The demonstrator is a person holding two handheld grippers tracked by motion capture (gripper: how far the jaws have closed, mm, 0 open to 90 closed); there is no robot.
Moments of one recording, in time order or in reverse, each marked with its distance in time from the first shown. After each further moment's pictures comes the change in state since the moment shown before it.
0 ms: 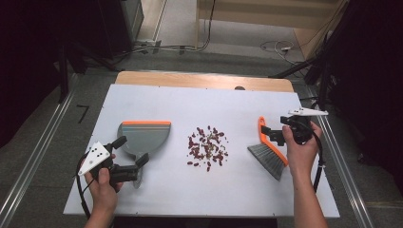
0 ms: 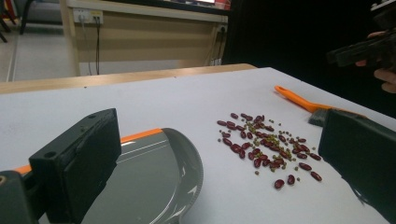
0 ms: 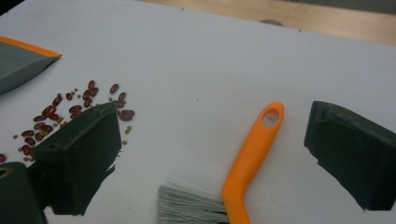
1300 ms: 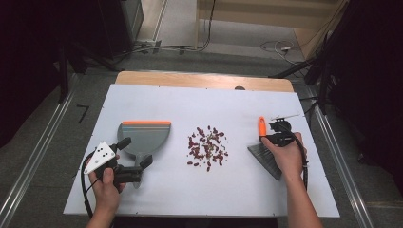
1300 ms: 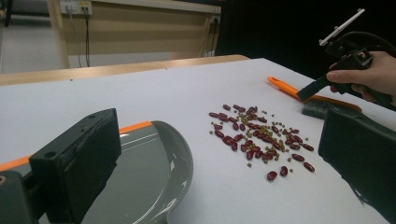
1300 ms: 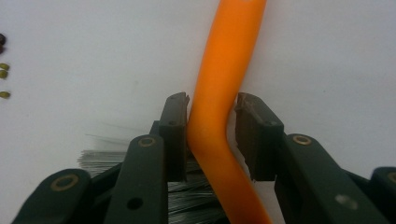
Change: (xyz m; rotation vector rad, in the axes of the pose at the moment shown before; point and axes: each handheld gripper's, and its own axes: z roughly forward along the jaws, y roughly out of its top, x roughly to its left) left arm -0.004 -0.004 0.006 0.033 -0.028 0.006; right arm -0.003 -0.027 0.061 0.380 -0.216 0.190
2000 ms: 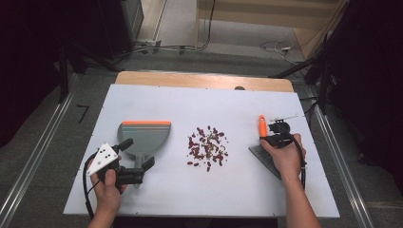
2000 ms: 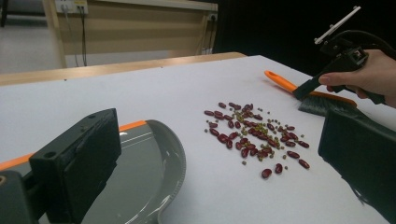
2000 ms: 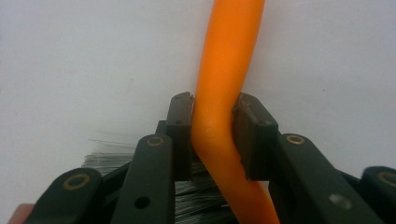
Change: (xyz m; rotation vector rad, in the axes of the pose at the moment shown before) left arm -0.005 0.000 0.001 0.009 -0.009 0.010; right arm 0.001 -0.004 0.002 -0.025 -0.019 -0.020
